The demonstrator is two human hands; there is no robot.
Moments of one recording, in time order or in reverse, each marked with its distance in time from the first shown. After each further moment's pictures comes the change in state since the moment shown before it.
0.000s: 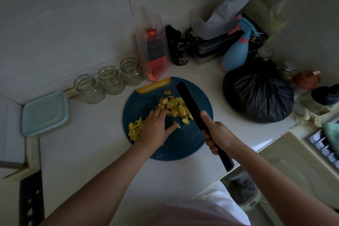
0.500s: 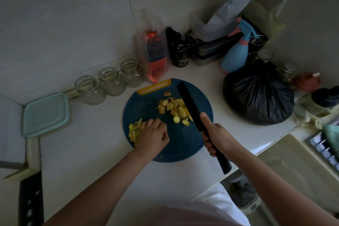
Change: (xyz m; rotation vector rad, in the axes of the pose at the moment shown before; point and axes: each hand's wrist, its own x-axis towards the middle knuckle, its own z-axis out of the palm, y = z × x) left_hand -0.026 -0.006 -0.007 0.131 -0.061 0.129; right_hand -0.002 0.003 0.004 0.029 0.013 -0.021
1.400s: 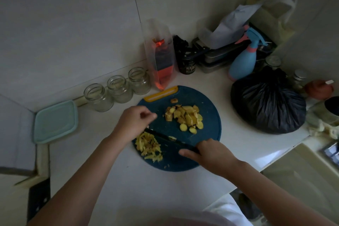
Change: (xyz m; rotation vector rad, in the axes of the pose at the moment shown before) left_hand 0.046 -0.037 -0.102 -0.447 -0.144 -0.441; right_hand 0.017 0.012 0.027 -0.942 -0.023 -0.473
